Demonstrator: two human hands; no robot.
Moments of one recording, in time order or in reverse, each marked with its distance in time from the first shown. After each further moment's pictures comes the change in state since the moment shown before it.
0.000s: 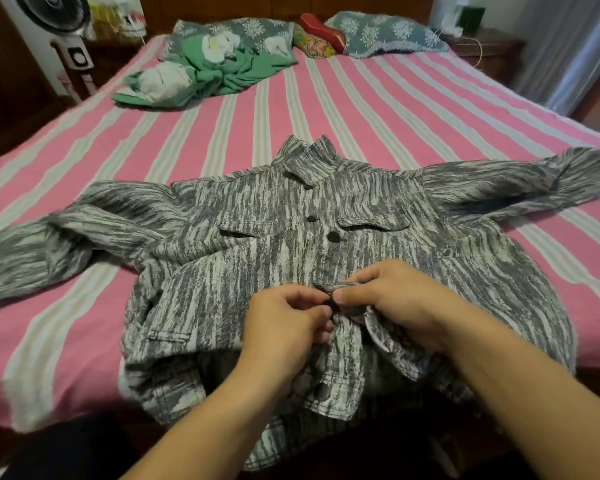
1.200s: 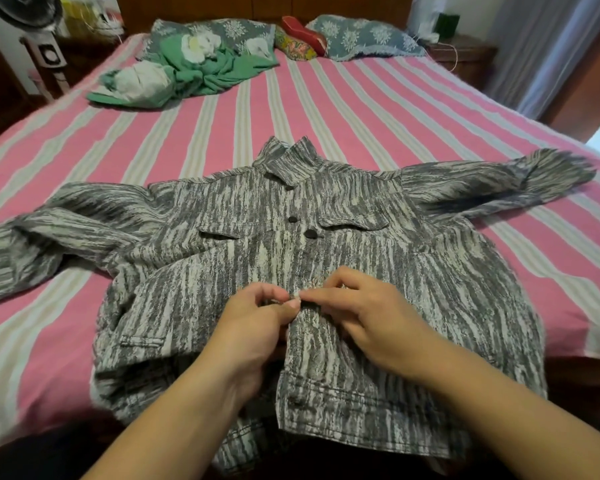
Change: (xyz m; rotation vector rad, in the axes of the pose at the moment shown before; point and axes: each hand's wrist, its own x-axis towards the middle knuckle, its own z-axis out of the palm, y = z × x) left_hand 0.015 -0.012 -0.011 -0.131 -0.087 -0.151; right_hand -0.012 0.034 0.010 -0.620 0.159 -0.655
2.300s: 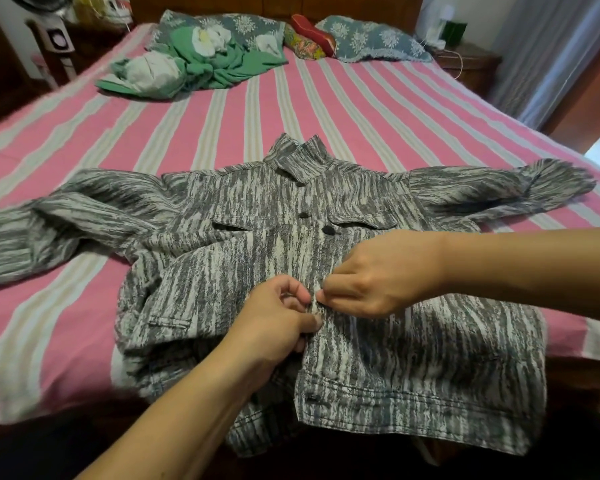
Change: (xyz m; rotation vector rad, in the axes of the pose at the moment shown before) left_hand -0.001 -0.005 -0.011 0.184 -0.162 0.073; right_hand 0.068 0.015 -0.043 -0.806 -0.375 -1.154
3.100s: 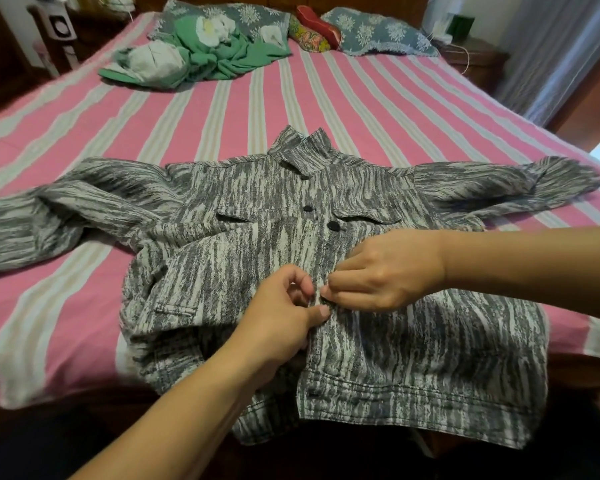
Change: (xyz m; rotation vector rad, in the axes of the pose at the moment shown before) left_hand -0.003 -0.006 0.002 0.058 0.030 0.089; right_hand -0.001 -0.001 0.007 0.021 0.096 -0.019
